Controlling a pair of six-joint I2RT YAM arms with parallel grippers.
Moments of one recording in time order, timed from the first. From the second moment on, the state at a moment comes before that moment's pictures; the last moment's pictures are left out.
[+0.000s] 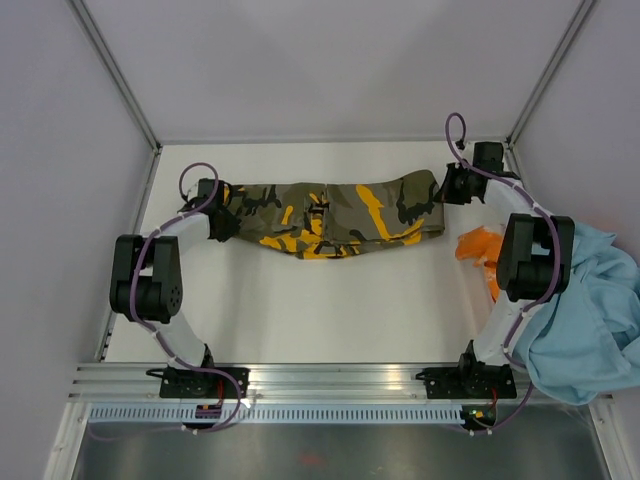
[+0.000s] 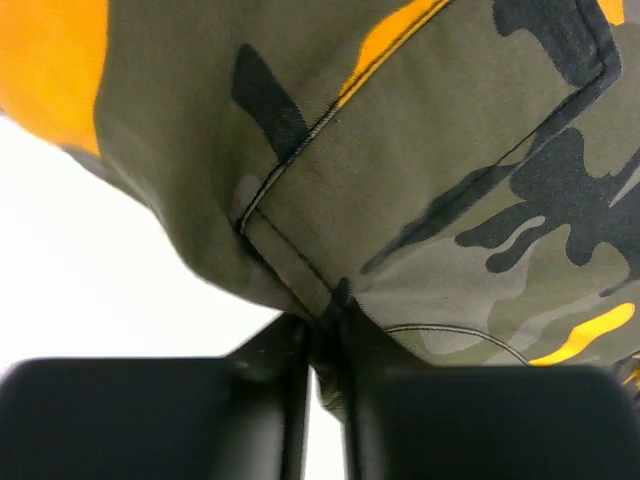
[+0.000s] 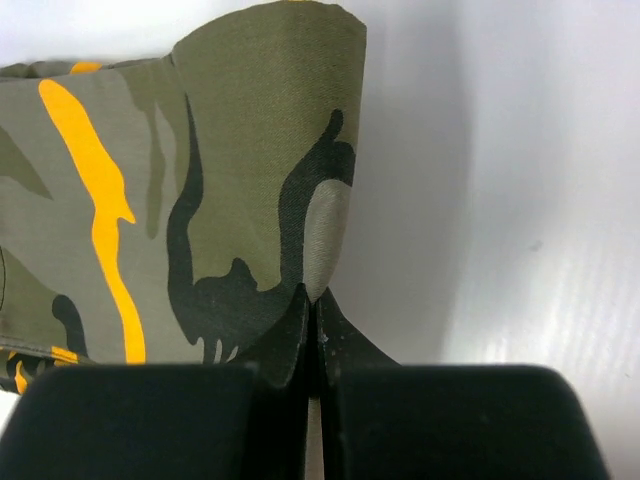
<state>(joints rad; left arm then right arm) -0.03 1.73 1.02 -0.24 -0.14 -0.78 -0.09 1.90 1.38 -0.36 -0.35 0.11</state>
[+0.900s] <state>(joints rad) -0.38 1.33 0.73 -0.40 -0.18 -0.90 -0.27 1.75 1.38 -0.51 -0.38 0.06</state>
